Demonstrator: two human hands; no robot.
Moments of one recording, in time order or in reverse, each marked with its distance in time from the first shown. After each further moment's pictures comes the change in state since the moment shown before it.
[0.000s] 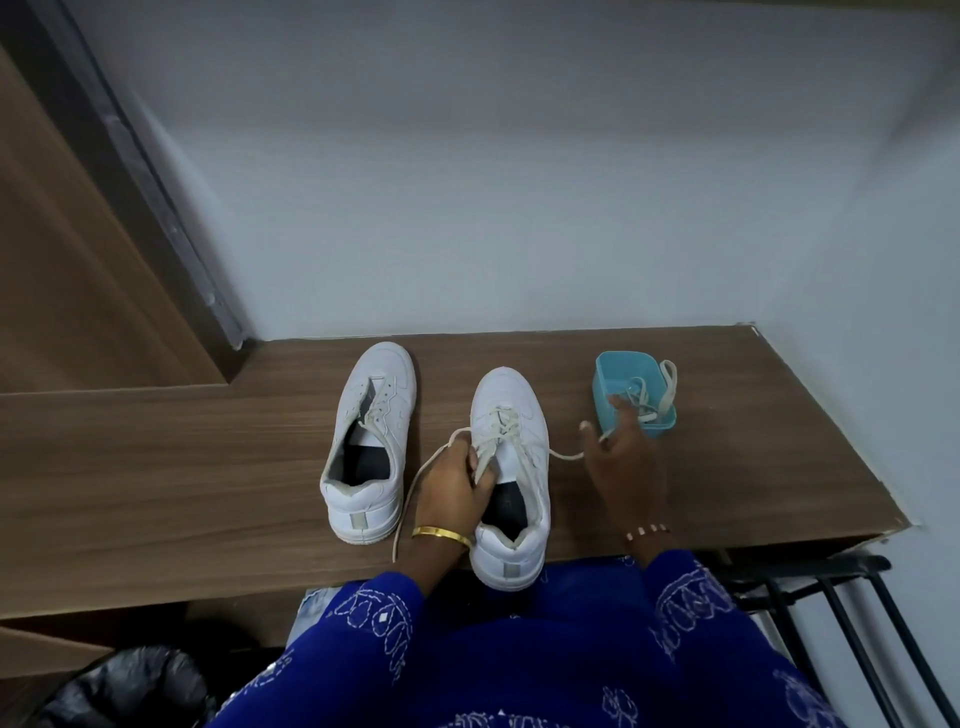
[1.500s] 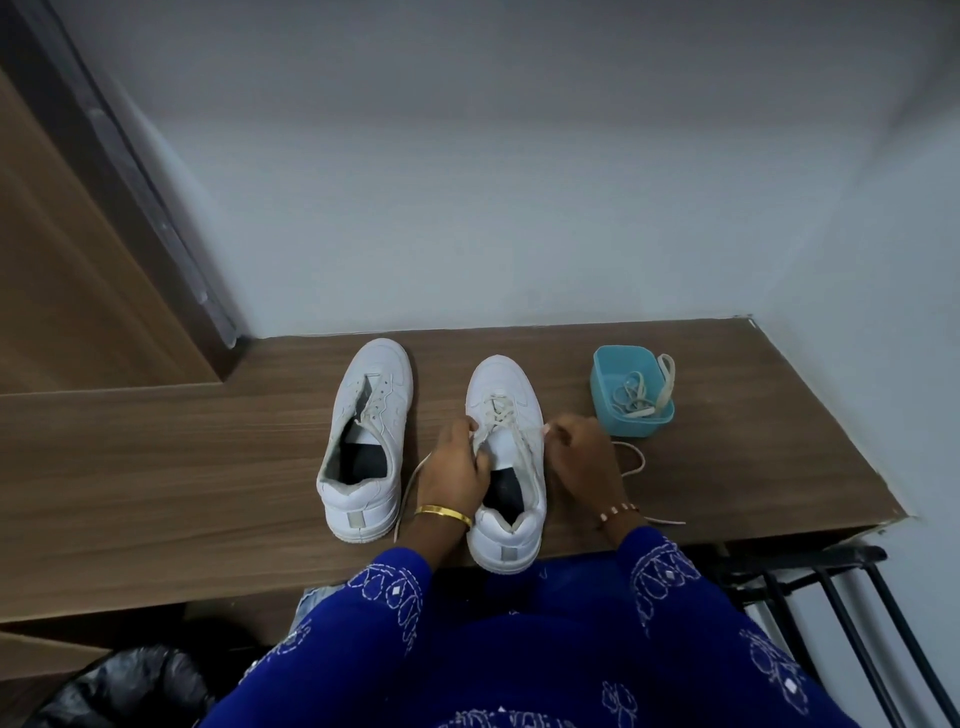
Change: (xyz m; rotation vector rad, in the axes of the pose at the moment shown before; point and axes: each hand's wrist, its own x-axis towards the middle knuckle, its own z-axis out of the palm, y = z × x) left_hand 0.017 0.005 0.002 0.143 -0.052 0.017; right_hand 0.006 0.000 0.036 0.027 -0.227 -0.168
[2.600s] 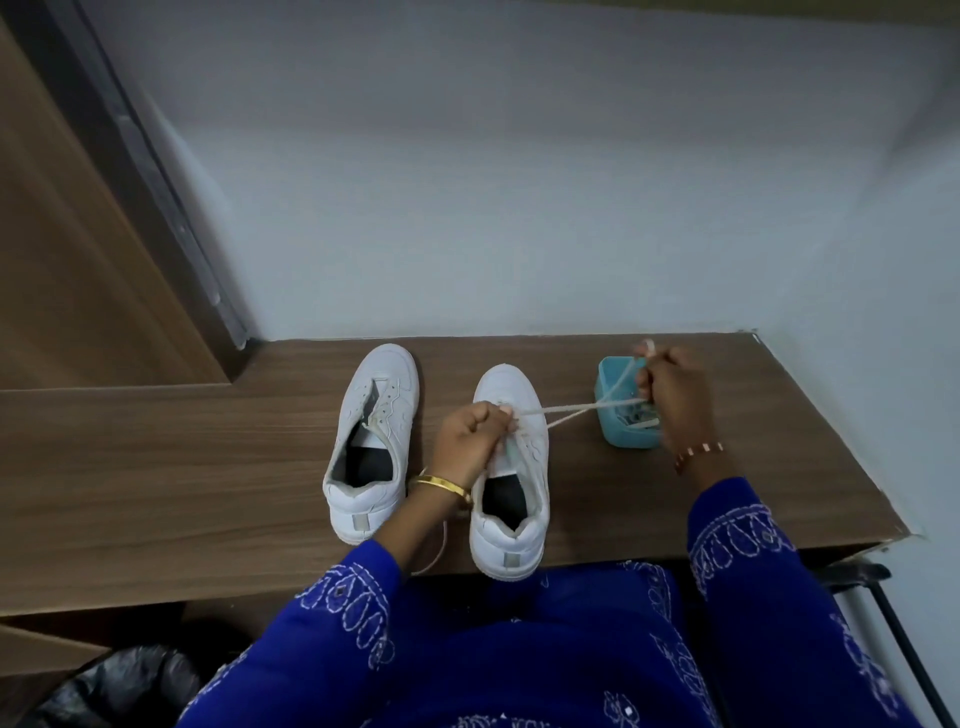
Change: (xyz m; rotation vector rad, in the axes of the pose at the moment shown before) left_hand 0.008 0.042 -0.042 -0.844 -0.111 -0.135; right_hand 0.048 -0.024 -0.099 0.592 0.193 0.398
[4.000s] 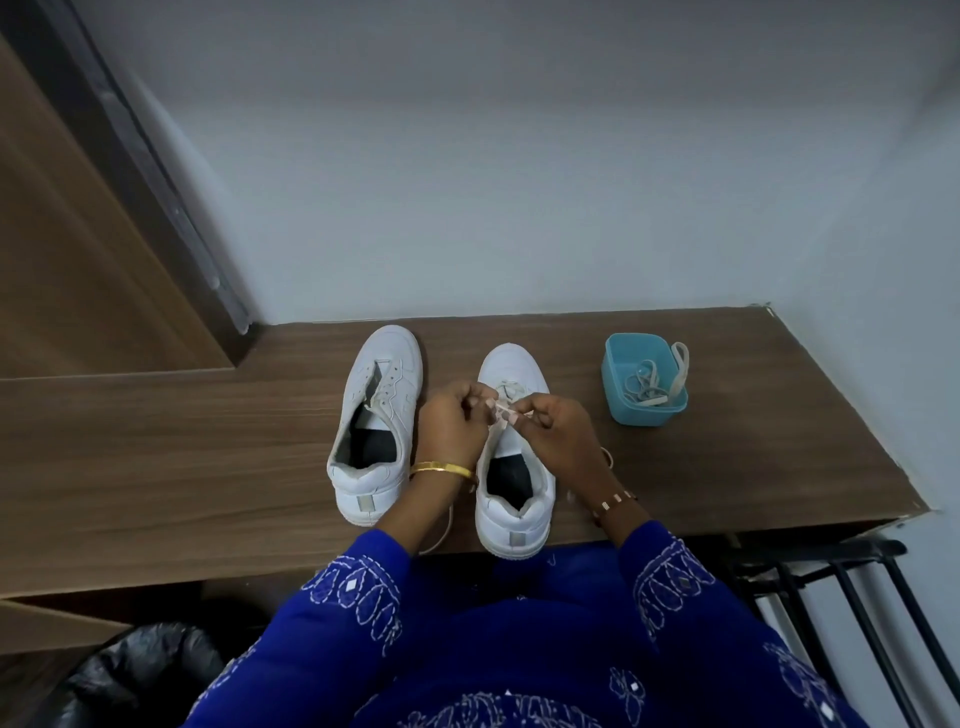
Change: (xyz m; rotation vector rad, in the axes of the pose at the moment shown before) left_hand 0.003 -0.007 -0.009 0.415 0.195 0.078; right_hand -0.070 0.043 0.072 -0.268 -0.408 -0.263
